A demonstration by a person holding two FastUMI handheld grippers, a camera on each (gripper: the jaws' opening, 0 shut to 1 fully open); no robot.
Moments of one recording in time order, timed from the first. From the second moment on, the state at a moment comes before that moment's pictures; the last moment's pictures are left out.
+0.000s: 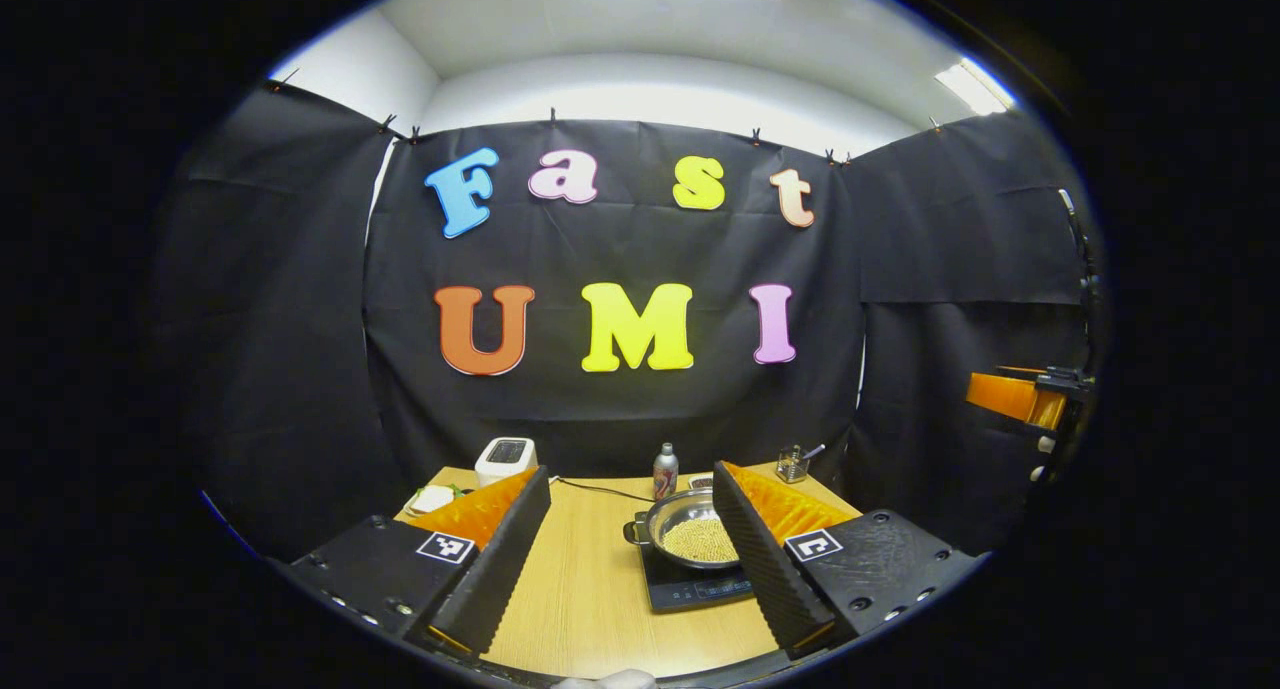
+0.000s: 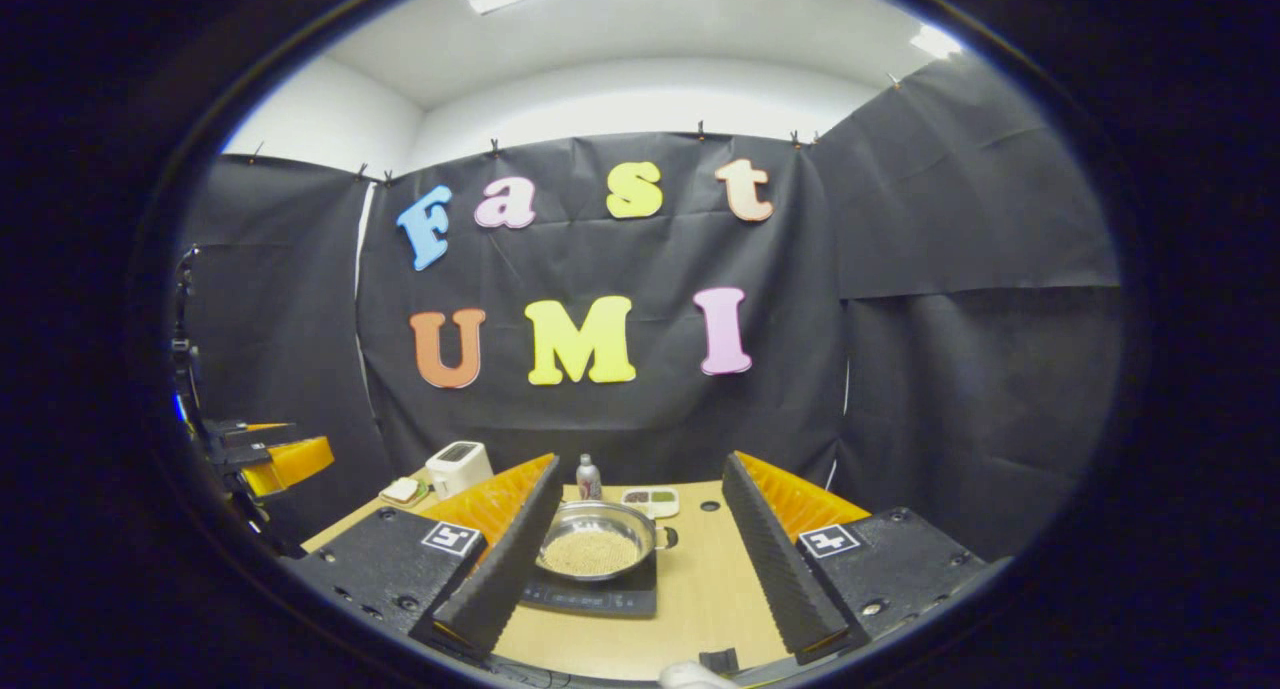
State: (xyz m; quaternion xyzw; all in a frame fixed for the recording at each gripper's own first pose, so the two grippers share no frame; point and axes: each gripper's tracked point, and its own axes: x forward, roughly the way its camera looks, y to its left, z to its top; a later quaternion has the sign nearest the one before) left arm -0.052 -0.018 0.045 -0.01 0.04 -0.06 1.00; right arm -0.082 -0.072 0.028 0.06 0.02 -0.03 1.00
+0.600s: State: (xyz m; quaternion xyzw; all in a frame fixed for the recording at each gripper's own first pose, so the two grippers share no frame) left arm -0.129 -0.089 0.030 0.00 0.03 0.00 1.00; right arm -0.142 -0.140 -0.021 0.05 0.03 -0.01 1.00
